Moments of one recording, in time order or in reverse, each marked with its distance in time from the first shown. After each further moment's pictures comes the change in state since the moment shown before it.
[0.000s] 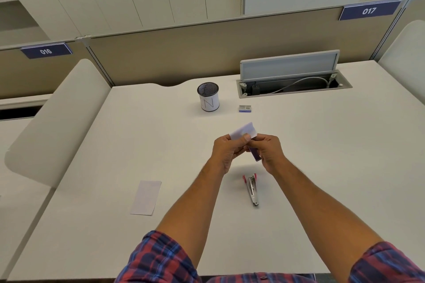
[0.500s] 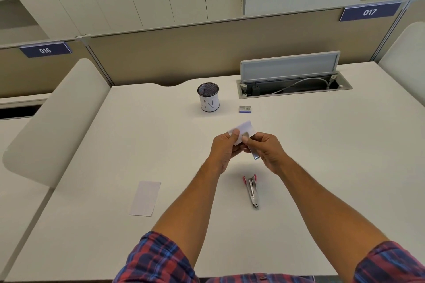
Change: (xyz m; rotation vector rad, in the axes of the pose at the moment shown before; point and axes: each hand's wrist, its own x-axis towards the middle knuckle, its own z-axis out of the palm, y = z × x) left_hand 0.005 0.004 -0.003 0.017 0.013 -0.013; right_hand -0.003 -0.015 -0.006 0.046 -0.208 0.029
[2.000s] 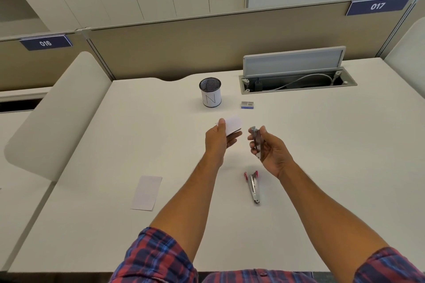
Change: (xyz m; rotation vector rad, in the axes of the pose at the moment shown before) left_hand 0.000 0.015 -0.003 0.007 0.224 0.057; right_hand -0.013 0.005 0.003 0.396 0.006 0.116
